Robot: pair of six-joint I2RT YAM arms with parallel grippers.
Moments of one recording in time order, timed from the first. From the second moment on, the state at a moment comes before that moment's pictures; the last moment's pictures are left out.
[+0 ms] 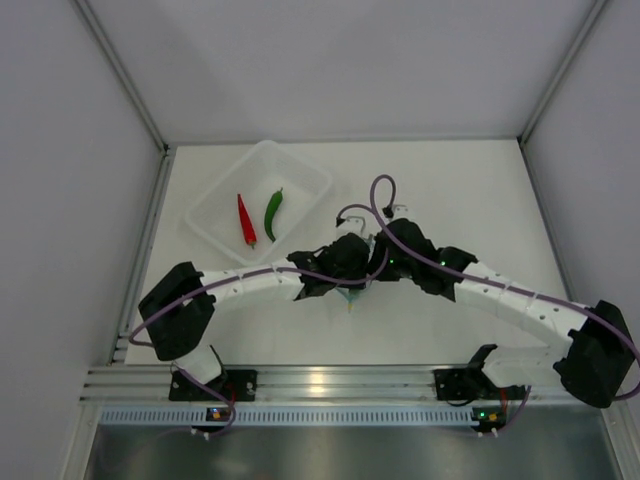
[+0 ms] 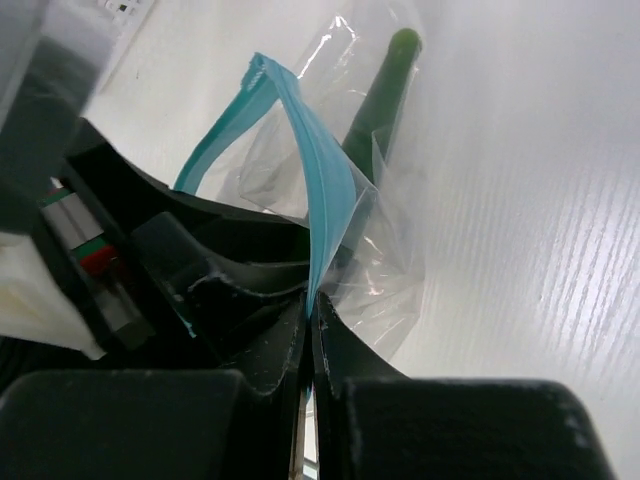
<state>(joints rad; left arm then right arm) -1.02 1.64 1.07 -0.23 -0.26 -0.70 0.82 1.21 0.87 -0.41 0.16 0.70</state>
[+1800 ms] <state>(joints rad) -1.03 1.51 1.01 -0.25 -0.44 -0.99 1.03 1.09 0.73 -0.28 0.45 0.65</state>
